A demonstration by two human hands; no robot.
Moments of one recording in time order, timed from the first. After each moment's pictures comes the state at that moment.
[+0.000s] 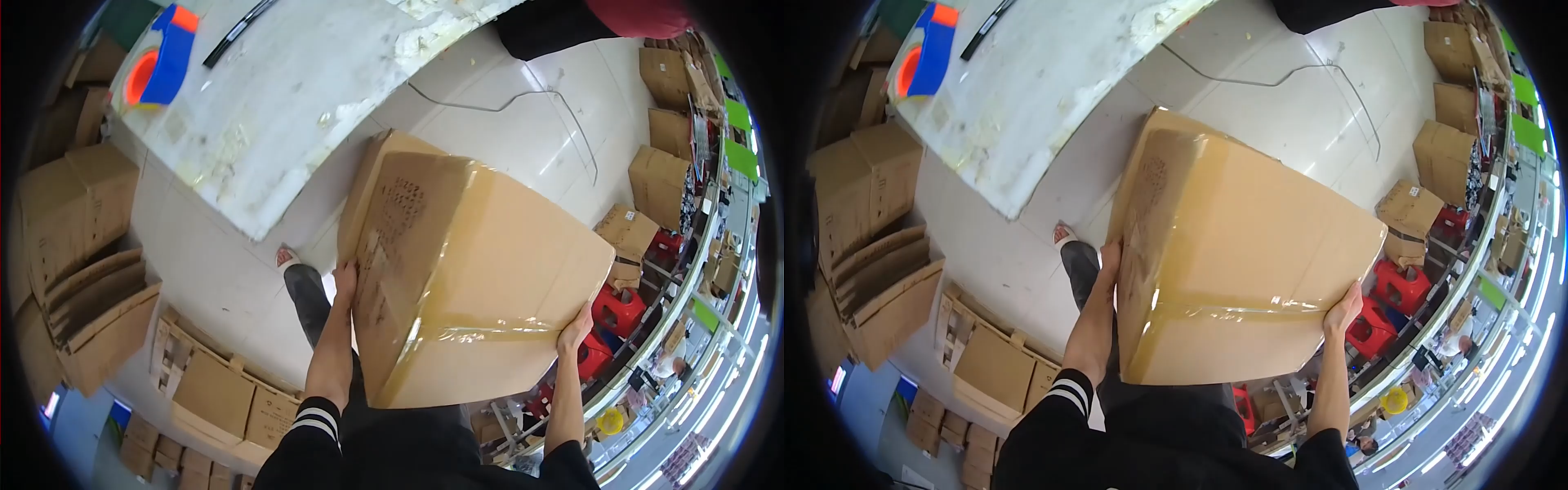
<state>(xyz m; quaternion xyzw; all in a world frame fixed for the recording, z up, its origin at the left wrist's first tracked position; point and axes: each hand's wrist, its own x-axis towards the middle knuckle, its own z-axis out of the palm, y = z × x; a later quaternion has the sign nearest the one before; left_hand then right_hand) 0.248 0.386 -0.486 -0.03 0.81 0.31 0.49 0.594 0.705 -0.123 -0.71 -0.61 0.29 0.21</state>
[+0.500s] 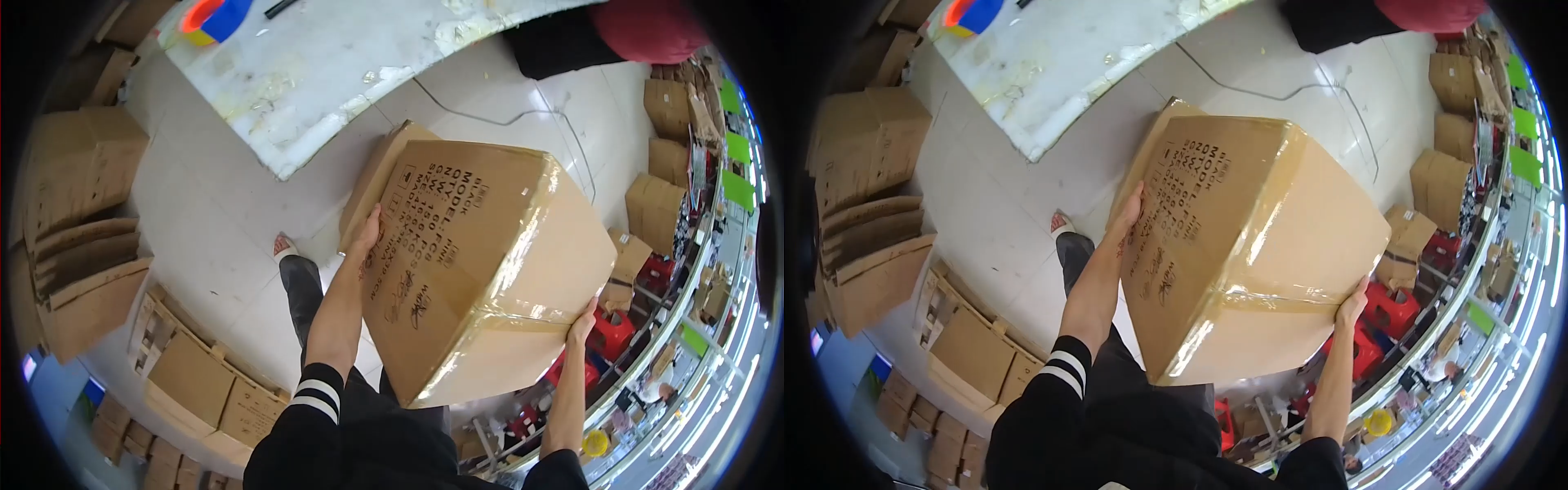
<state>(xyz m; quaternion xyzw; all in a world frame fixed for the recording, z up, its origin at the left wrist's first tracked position) 0.201 0.478 -0.451 -0.09 0.65 0.50 0.57 0.649 0.736 -0.160 -0.73 -0.56 0.34 0.22</state>
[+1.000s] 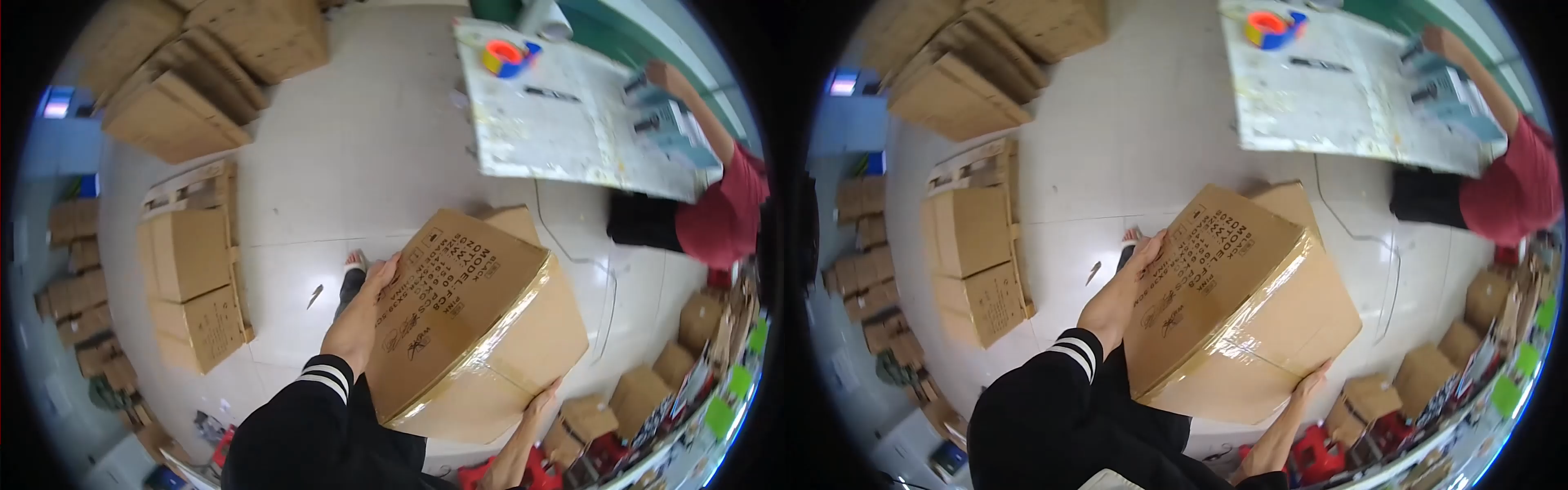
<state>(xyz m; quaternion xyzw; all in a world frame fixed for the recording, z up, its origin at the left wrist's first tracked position) 0.212 0.306 -0.325 -0.21 0.78 0.36 0.46 0.564 0.681 -0.160 -0.64 -0.61 0.44 0.12</state>
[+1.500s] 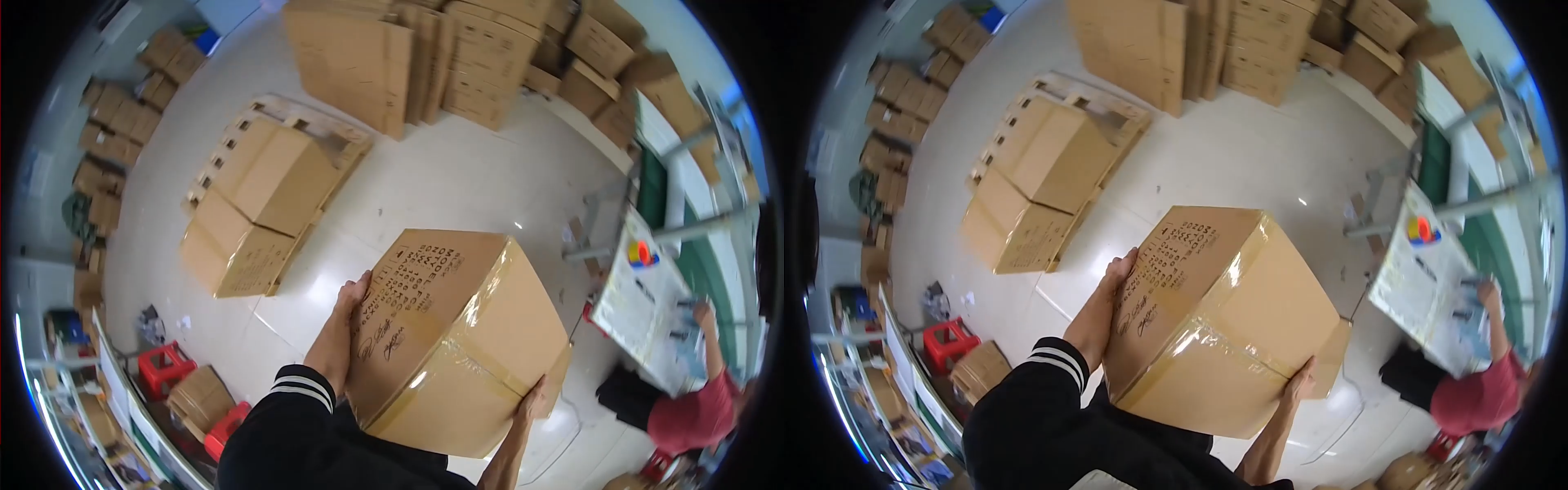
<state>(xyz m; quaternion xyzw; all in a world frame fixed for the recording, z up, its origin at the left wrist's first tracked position) 0.298 -0.059 -0.189 -0.52 0.68 0.45 0.26 0.332 0.455 -0.117 -0.41 -0.79 0.46 -0.02</state>
